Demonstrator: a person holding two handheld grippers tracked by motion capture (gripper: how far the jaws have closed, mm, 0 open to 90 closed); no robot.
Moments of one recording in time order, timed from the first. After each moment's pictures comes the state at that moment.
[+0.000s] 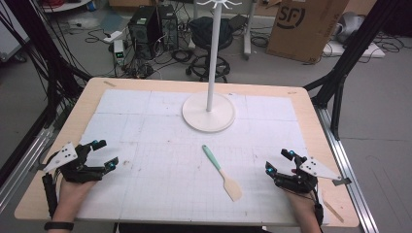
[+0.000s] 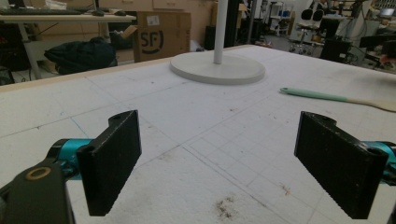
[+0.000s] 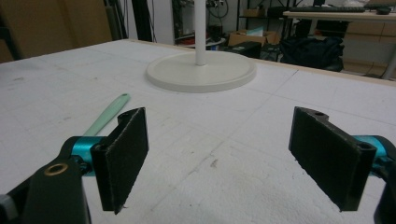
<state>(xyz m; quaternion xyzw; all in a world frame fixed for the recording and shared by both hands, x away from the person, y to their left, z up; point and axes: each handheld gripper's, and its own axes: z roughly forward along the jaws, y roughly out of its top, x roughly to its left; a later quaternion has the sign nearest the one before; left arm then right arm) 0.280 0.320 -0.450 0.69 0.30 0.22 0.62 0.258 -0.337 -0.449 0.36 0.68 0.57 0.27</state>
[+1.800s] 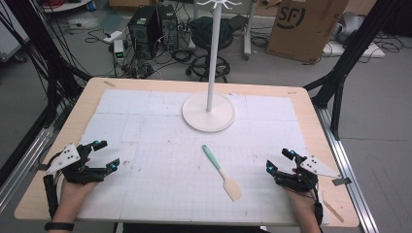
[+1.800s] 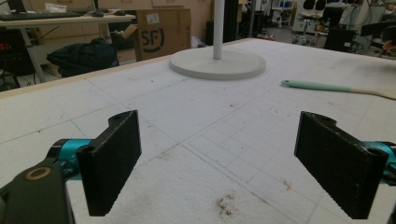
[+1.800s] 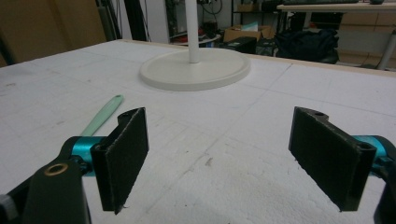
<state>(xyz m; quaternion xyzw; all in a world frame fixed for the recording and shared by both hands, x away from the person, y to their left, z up) 0.278 0.315 -0.450 0.71 0.28 0.24 0.61 0.261 -0.338 -0.449 0.38 0.68 0.57 0.27</state>
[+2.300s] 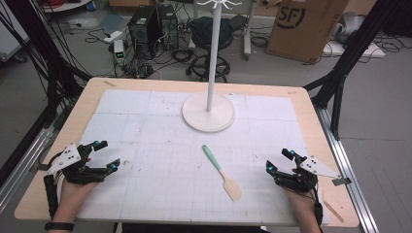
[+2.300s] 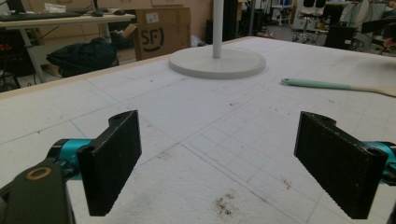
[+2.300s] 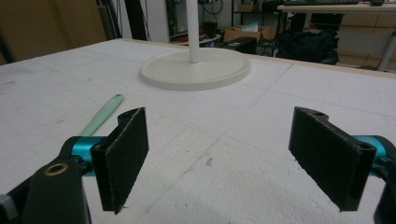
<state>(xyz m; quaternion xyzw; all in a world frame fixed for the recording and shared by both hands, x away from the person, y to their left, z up) 0.278 0.315 -0.450 0.71 0.28 0.24 0.60 0.260 -0.337 -0.449 0.38 0.68 0.57 0.27</state>
